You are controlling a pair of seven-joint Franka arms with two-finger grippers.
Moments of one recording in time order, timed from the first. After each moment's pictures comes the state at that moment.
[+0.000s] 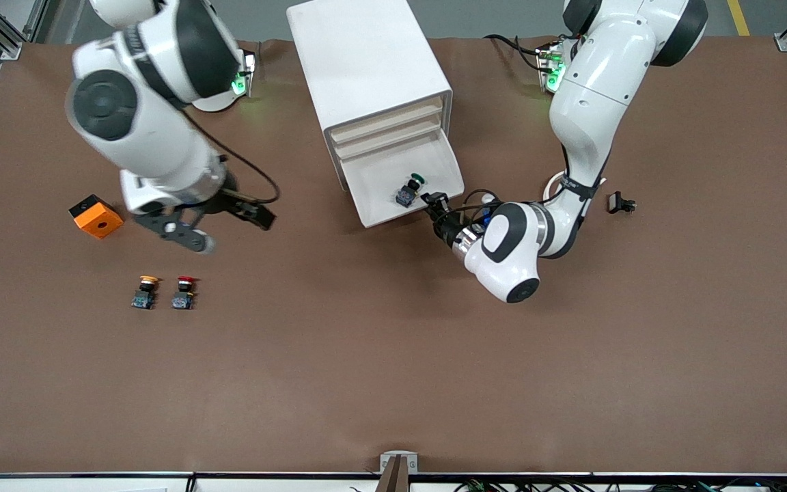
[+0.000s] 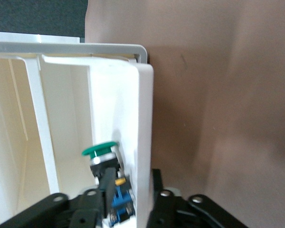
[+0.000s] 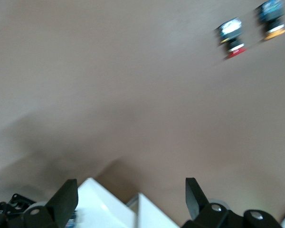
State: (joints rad) left arm -0.44 0.83 -0.05 -1.47 -0.83 1.61 -2.22; right arm 0.52 0.23 -0.07 -1.57 0.11 1.76 0.90
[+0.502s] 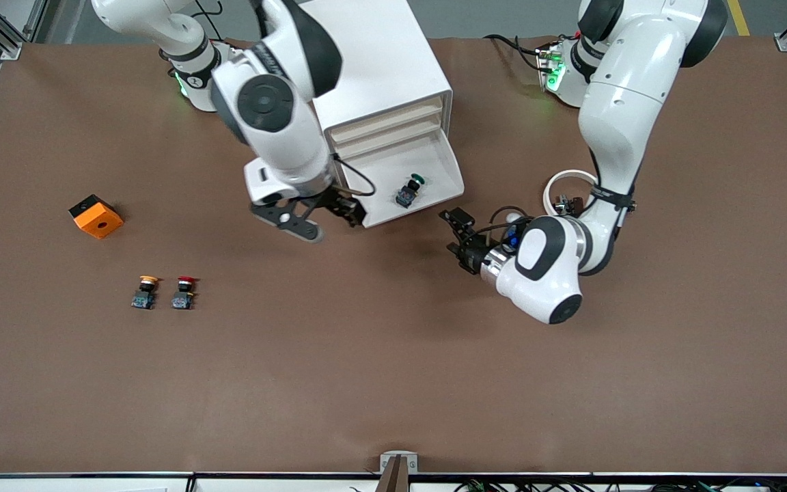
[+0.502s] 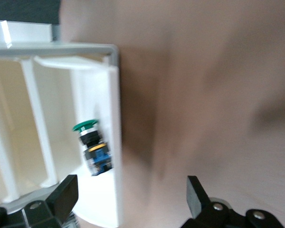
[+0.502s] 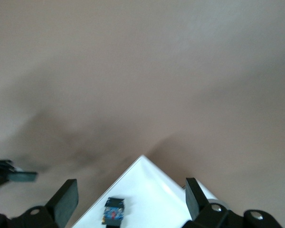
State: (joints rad) left arm -0.35 0.82 -0.05 -1.35 -0.69 1.61 -2.21; right arm 0.74 0.36 -0.07 -1.57 0.11 1.95 1.13
